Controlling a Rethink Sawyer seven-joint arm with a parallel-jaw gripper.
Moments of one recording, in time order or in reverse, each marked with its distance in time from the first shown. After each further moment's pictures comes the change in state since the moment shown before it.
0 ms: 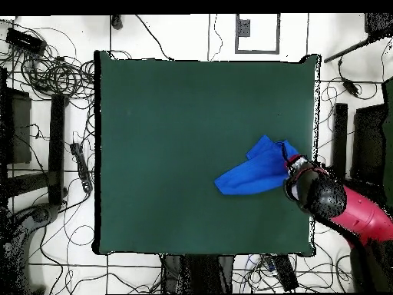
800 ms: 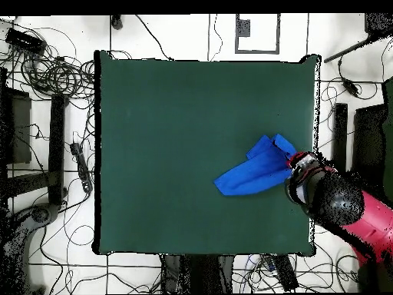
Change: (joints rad) arm 0.050 -0.206 -0.015 0.066 0.121 0.147 0.000
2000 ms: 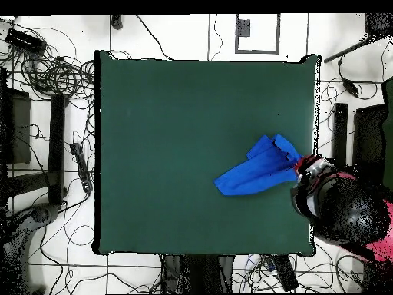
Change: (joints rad) arm 0.001 -0.186 0.024 0.001 -0.081 0.162 -0.009
